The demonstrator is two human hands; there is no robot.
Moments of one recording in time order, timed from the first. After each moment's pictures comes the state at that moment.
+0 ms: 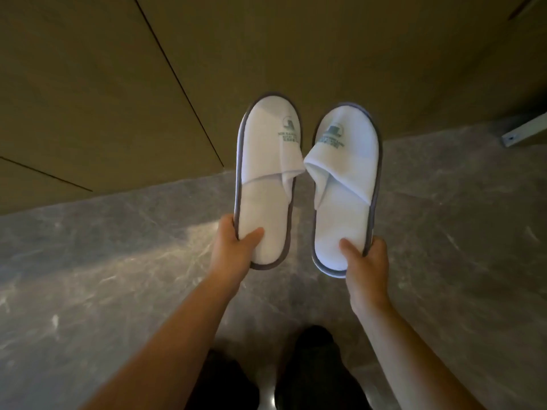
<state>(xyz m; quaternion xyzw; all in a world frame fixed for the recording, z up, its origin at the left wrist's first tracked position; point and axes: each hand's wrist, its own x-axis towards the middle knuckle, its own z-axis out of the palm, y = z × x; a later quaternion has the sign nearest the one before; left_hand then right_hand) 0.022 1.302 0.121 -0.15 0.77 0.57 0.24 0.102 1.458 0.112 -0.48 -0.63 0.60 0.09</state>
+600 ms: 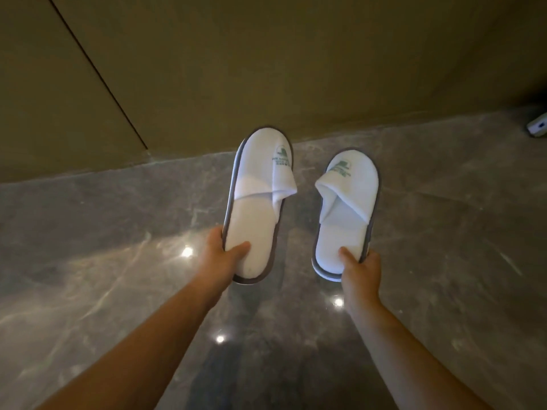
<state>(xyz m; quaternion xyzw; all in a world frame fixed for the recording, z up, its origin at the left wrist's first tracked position) -0.024 1.353 -0.228 -0.09 0.75 0.60 0.25 0.064 1.529 -0.231 -0.54 -0.61 0.56 0.15</state>
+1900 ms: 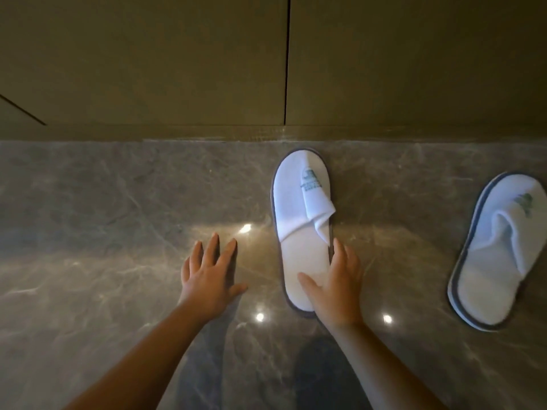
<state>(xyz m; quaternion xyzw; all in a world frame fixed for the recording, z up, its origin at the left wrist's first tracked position) -0.038 1.144 -0.315 0.02 0.96 0.11 0.26 -0.006 1.345 -0.299 -0.23 -0.90 0.35 -0.13</state>
